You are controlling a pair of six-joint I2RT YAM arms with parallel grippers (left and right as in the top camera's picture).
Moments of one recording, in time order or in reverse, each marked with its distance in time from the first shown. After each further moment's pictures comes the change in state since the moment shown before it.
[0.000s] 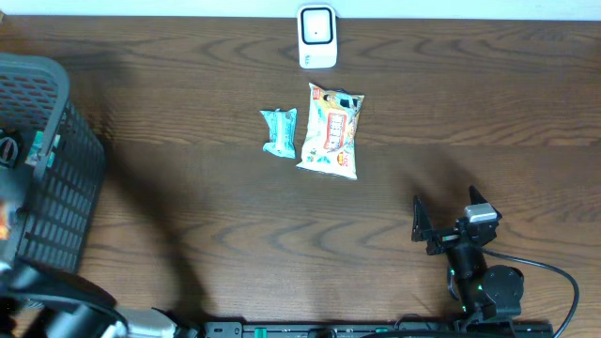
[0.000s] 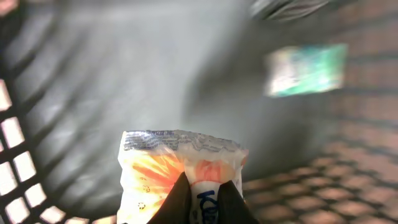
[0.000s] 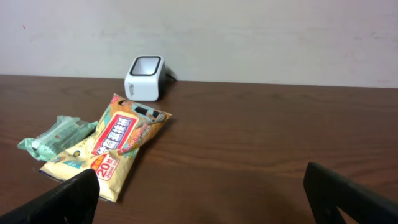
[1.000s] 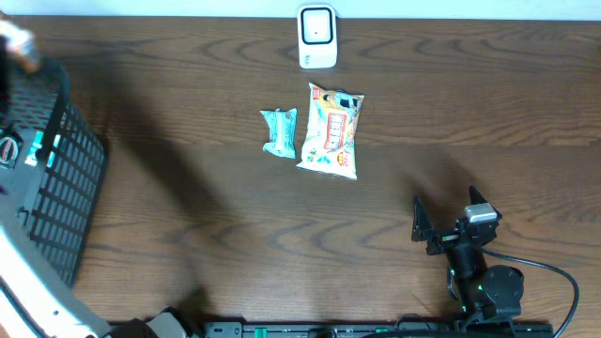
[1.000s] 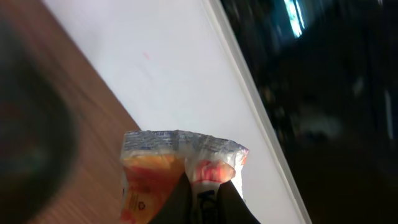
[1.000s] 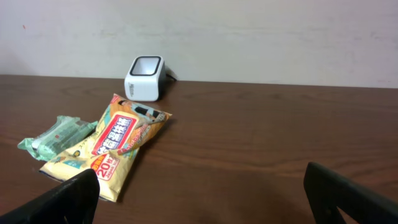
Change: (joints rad) left arm -0.337 -0.271 0.022 0.541 0.600 -0.501; right arm 0.000 0.000 0.000 0.000 0.000 0.000
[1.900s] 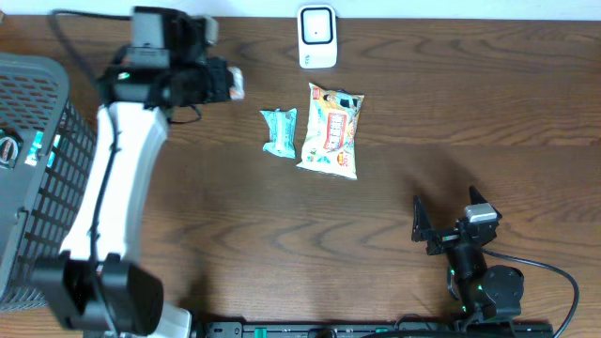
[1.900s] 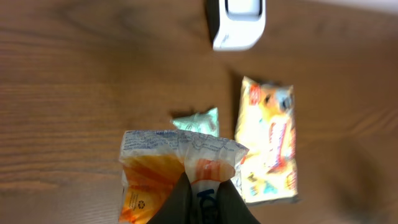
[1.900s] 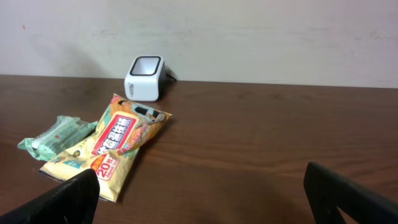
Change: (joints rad) left arm -0.754 0.298 0.000 -0.299 -0.421 0.751; right arm 0.000 0.000 0.000 0.000 0.000 0.000
